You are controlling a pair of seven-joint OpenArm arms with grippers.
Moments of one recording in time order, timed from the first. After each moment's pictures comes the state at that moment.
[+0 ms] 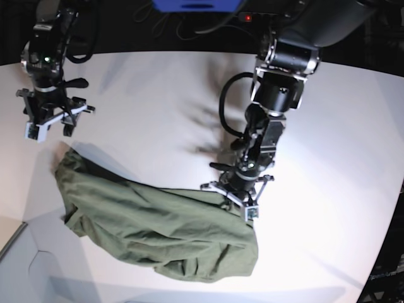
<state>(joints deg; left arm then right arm) -25.0 4.1 7.3 42.0 -16.9 0.0 8.2 -20.2 4.7 20.2 113.8 9.0 0.0 -41.7</state>
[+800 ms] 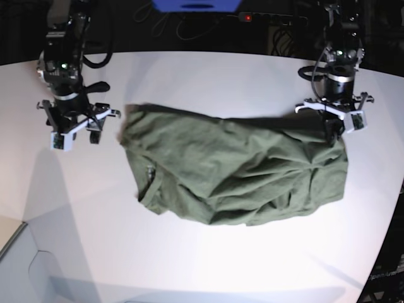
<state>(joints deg) 24.5 -11.1 -10.6 102.1 -16.9 0.1 8.2 -17.7 4.7 11.0 112.6 8.7 0.0 -41.6</state>
